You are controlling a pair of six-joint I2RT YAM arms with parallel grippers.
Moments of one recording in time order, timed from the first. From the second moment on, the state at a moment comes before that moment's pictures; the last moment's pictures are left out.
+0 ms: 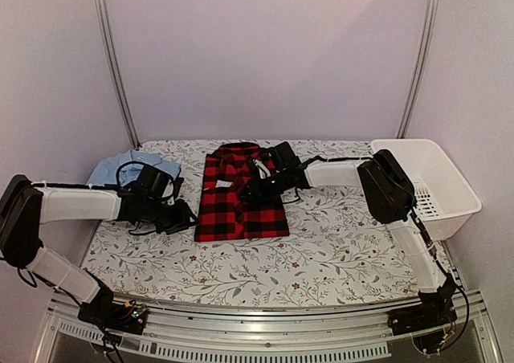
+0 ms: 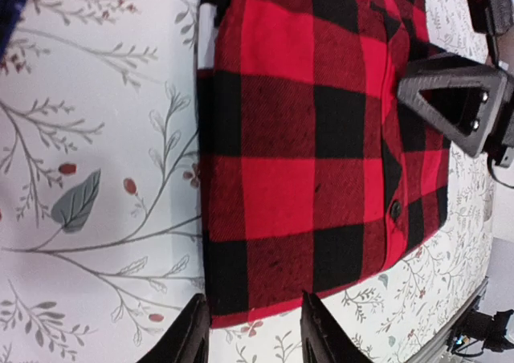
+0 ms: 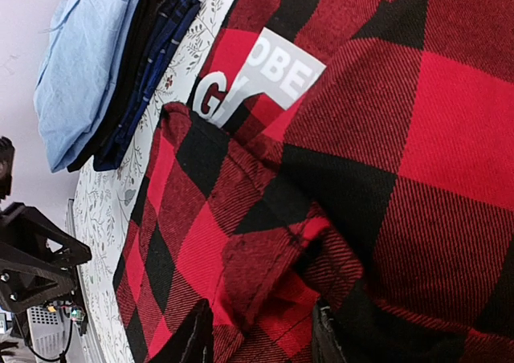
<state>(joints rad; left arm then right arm) -0.48 1.44 0.71 -0.21 0.20 -0.70 0.71 2.49 1.90 -0.17 -0.56 0.47</state>
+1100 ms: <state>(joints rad) -0.50 1.40 0.54 -0.09 0.24 -0.81 0.70 1.88 1.09 -0.12 -0.43 0.52</state>
